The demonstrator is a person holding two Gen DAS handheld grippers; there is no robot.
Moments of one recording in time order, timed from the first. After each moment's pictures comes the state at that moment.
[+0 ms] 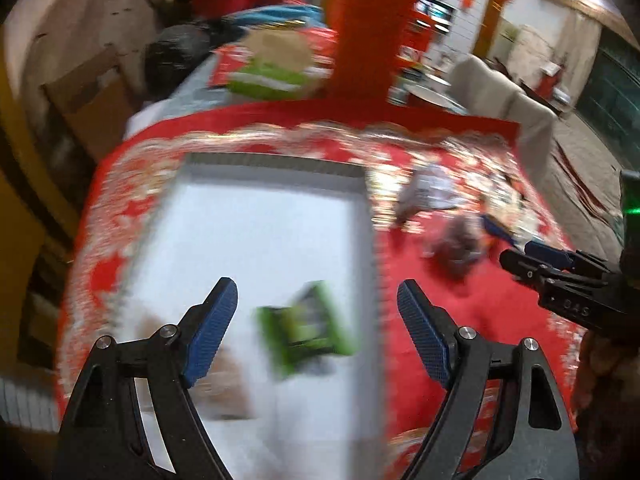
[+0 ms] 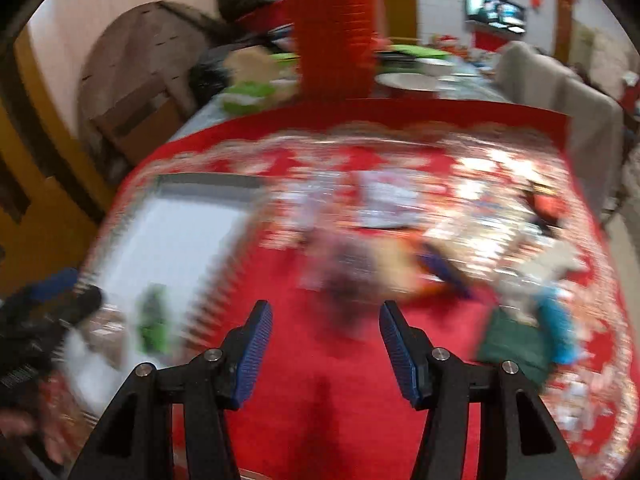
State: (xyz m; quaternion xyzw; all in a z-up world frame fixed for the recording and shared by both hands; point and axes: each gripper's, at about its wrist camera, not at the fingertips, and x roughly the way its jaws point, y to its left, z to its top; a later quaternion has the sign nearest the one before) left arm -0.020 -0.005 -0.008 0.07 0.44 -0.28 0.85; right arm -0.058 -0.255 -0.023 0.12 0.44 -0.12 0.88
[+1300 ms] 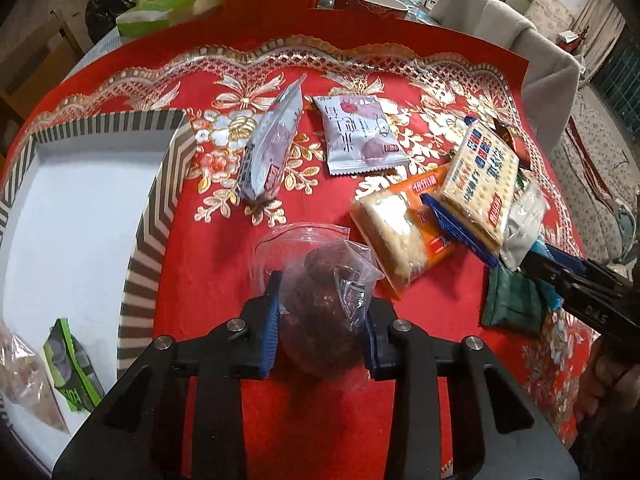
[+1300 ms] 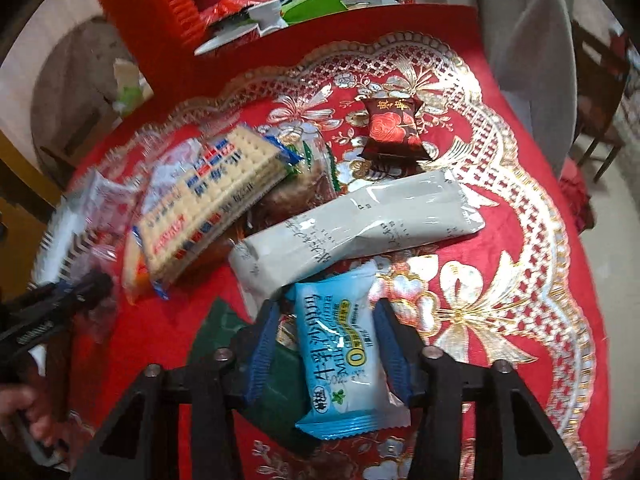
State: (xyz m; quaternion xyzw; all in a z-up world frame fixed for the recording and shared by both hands) left arm -0.013 -0.171 -0.070 0.08 0.54 -0.25 0.80; right arm -0.080 -0.434 -0.089 0.17 0.50 -0.10 0.84
